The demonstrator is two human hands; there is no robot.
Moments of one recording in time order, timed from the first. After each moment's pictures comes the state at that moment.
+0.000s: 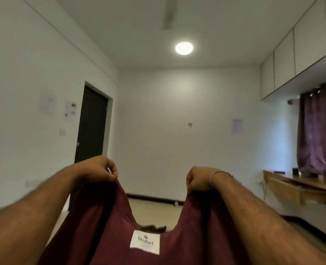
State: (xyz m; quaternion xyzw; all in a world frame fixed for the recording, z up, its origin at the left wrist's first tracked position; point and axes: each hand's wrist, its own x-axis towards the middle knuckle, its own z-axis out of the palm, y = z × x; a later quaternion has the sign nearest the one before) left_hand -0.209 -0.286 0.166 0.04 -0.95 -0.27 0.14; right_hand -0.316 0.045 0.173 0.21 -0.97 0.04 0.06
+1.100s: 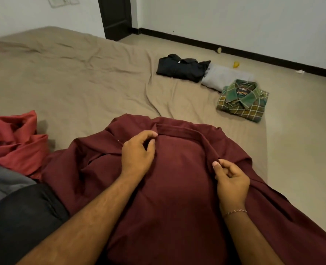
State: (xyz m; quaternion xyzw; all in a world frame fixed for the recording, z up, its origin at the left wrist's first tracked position) left_hand -0.156 -0.185 -0.295 0.19 -0.84 -0.40 0.32; right_hand -0.210 0.061 -0.321 -0.05 -0.74 0.67 0.05
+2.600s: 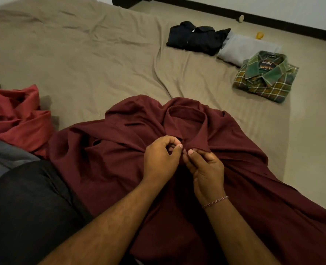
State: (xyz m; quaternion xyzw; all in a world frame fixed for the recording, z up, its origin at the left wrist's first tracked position) left_hand -0.145 -0.120 -0.329 0.25 -0.81 -0.48 0.21; right_hand -0.178 -0.001 -0.326 -0.10 -0.51 0.83 -0.18
